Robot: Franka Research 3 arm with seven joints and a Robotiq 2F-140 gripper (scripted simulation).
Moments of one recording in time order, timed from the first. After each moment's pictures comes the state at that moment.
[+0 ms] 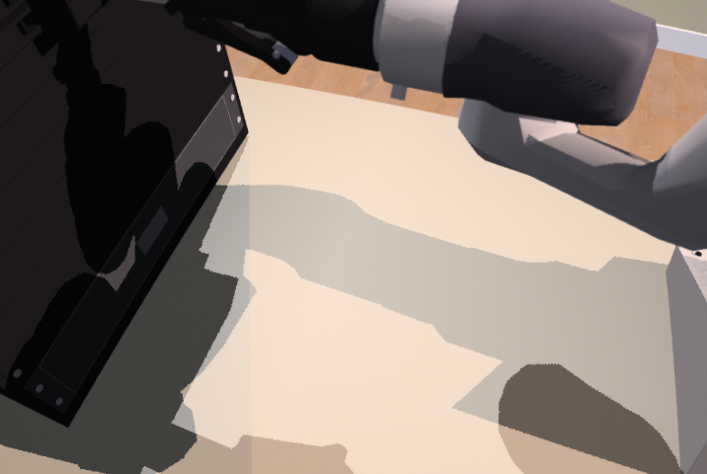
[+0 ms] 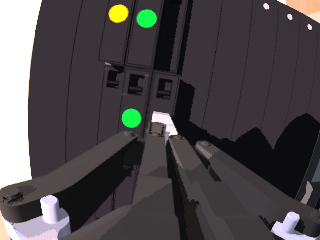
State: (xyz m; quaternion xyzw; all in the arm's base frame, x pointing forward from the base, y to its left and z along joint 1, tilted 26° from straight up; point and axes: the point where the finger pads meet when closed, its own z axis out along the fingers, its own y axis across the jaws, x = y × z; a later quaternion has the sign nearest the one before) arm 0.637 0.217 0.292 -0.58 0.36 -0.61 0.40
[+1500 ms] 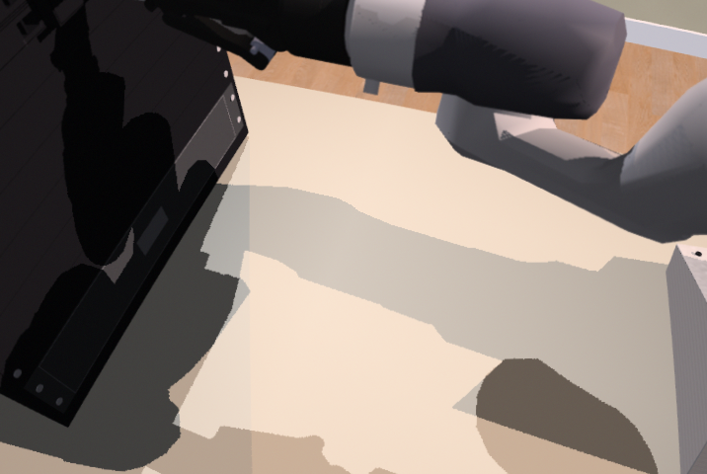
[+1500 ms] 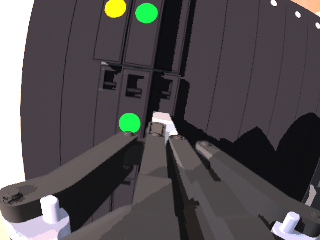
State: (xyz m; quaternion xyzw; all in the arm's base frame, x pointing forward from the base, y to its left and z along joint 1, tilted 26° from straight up) arm 0.658 0.217 0.293 -0.58 0.36 -0.61 0.40
